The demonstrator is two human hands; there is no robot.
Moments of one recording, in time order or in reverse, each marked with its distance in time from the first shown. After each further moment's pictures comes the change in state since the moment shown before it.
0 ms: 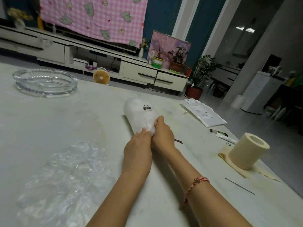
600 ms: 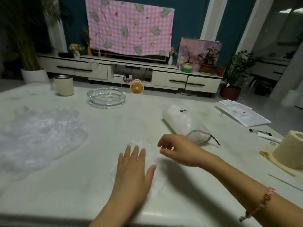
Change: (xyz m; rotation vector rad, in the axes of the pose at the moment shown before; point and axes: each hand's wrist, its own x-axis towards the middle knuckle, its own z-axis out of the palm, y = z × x) left_hand -0.092 -0.078 -0.096 0.352 -0.243 -0.066; right_hand -0.083 -0.075 -0.037 -0.001 -0.403 -0.482
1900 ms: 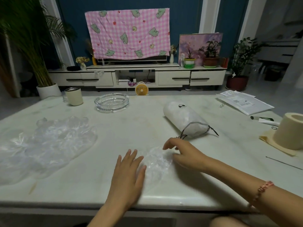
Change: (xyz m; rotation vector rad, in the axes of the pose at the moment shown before) left_hand -0.042 -0.032 0.005 -0.112 0.150 0.033; right_hand -0.029 0.021 0.038 0.217 0.097 -0.047
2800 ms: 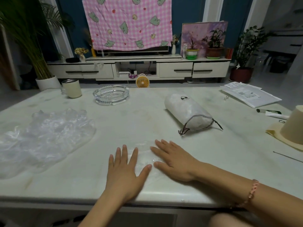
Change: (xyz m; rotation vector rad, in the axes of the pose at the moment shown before) left_hand 0.011 -0.002 0.007 0.240 -0.251 -0.173; right_hand -0.003 0.004 0.034 -0.426 -0.279 -0.086
